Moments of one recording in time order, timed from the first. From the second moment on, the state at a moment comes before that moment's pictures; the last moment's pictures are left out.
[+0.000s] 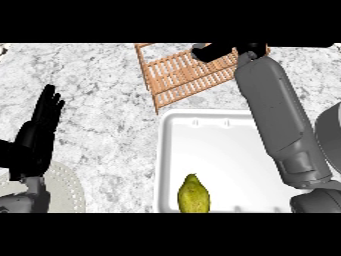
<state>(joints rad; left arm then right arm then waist) -0.09 0.13 0.06 -1.66 -0.02 0.13 0.14 -1.09 -0.07 -0.22 -0.76 0.68 -0.20 0.18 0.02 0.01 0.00</state>
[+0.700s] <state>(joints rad) -0.11 0.13 0.07 -1.66 -0.03 0.14 0.16 -1.19 -0.11 -0.34 -0.66 0.50 -0.17 0.02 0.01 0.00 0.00</state>
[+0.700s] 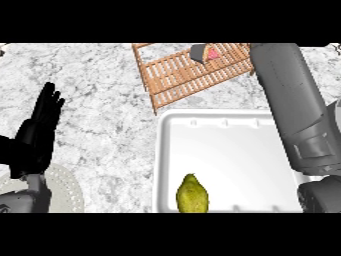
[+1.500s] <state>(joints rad) -0.08 0.14 0.10 -1.68 -0.01 0.12 0.16 -1.01 -0.42 -0.48 -0.90 0.31 0.02 0.21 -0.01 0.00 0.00</state>
